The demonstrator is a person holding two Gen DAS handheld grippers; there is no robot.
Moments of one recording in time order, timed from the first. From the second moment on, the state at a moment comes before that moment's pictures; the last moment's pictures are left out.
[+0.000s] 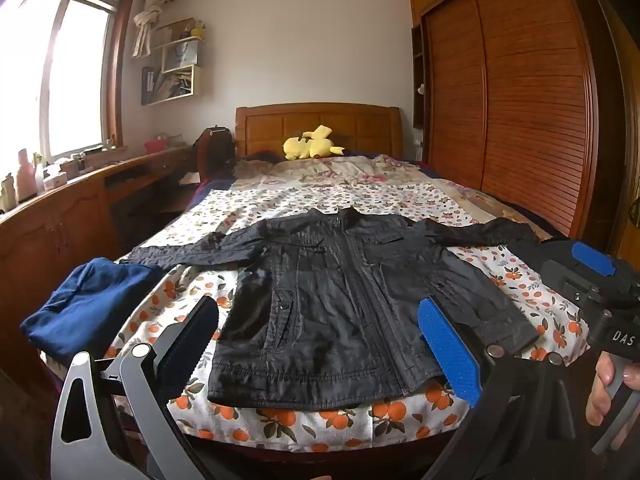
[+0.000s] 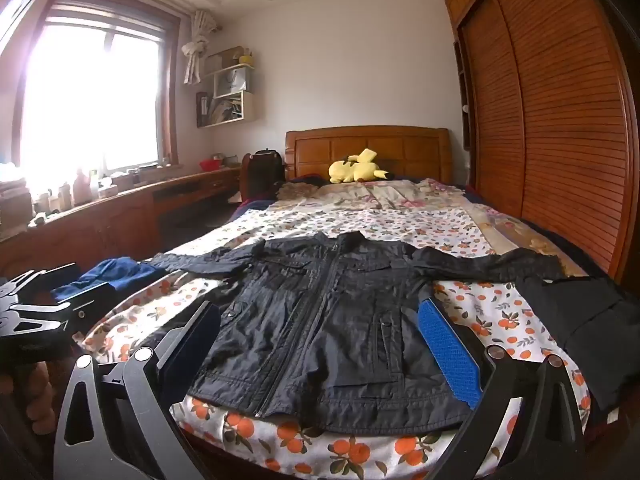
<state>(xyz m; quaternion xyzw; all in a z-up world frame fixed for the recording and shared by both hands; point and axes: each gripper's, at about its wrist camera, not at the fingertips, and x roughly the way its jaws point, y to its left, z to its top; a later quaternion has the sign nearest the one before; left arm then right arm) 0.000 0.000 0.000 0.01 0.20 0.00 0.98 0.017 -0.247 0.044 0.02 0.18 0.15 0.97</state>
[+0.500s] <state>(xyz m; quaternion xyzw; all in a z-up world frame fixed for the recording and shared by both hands) -0.001 -0.003 0.004 0.01 0.20 0.00 0.98 0.016 -0.247 0.045 0.01 0.18 0.15 0.97</state>
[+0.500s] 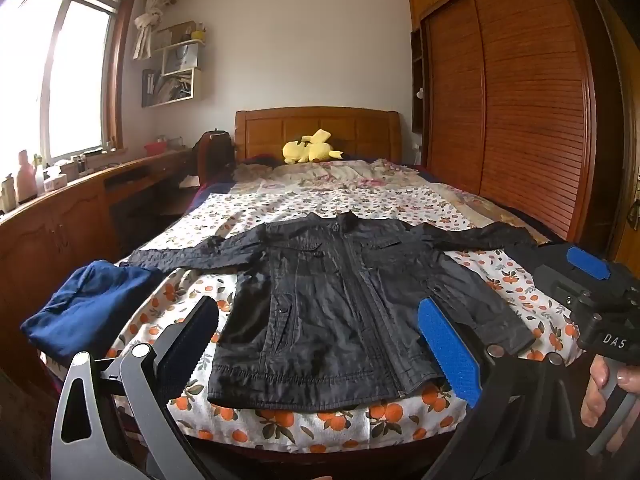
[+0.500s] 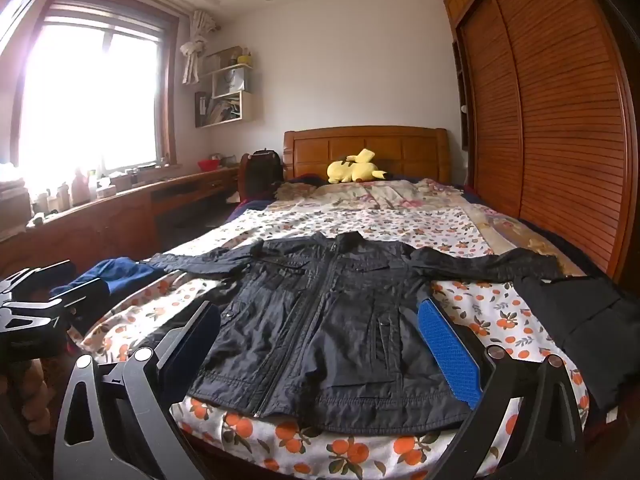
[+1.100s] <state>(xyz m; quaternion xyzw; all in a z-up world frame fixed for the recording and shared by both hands) -0.007 -0.005 0.011 0.01 0.19 0.00 0.98 0.016 -0.247 0.045 0.01 0.18 0.15 0.97</state>
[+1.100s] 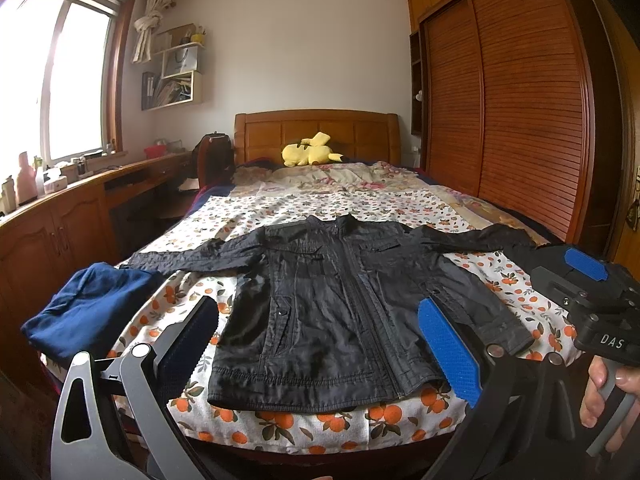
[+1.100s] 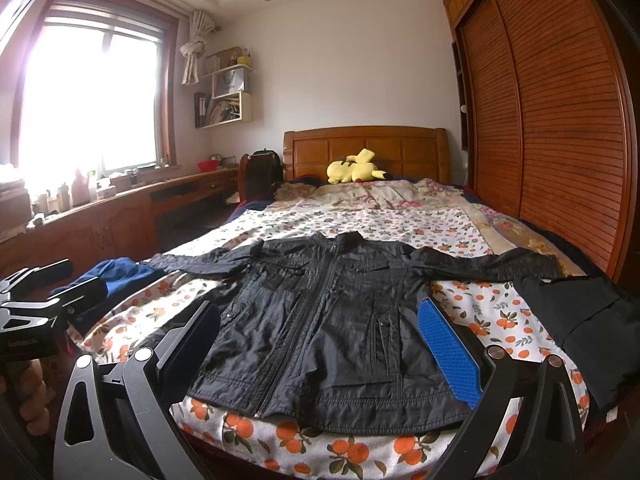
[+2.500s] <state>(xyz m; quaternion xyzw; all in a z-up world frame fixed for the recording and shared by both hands) -0.005 -0.005 0.008 0.01 0.19 0.00 0.98 0.016 -0.246 0.045 0.01 0.18 0.15 0.97</state>
